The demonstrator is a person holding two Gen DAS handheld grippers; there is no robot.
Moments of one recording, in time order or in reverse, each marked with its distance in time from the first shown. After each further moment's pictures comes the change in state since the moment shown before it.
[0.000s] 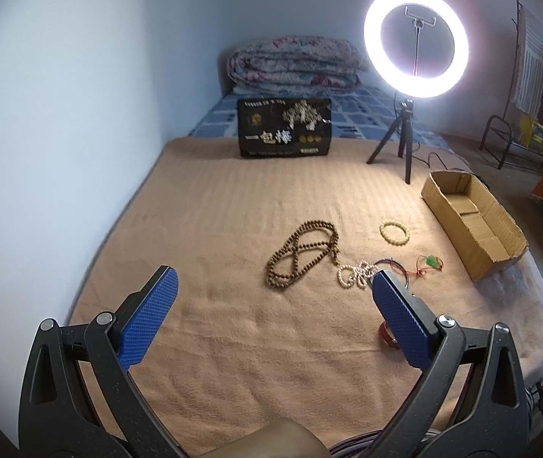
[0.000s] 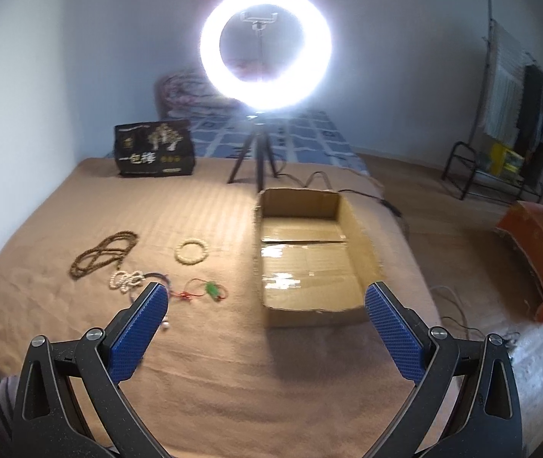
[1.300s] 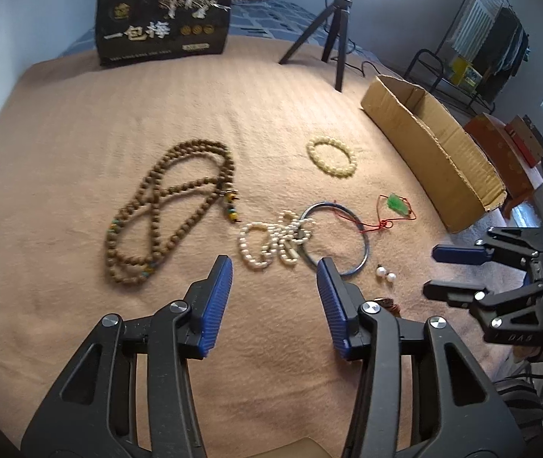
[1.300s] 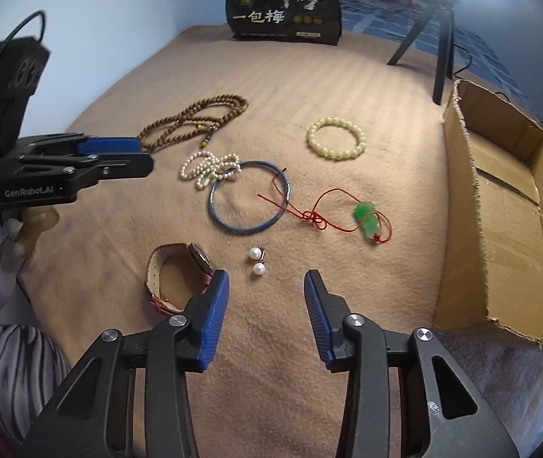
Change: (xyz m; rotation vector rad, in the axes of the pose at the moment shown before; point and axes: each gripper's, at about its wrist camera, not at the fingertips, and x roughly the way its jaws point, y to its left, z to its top) left arm 0.174 -0.064 -0.014 0.088 0.315 -0.382; right arm 0.149 0.075 -0.042 -0.225 0.408 0.444
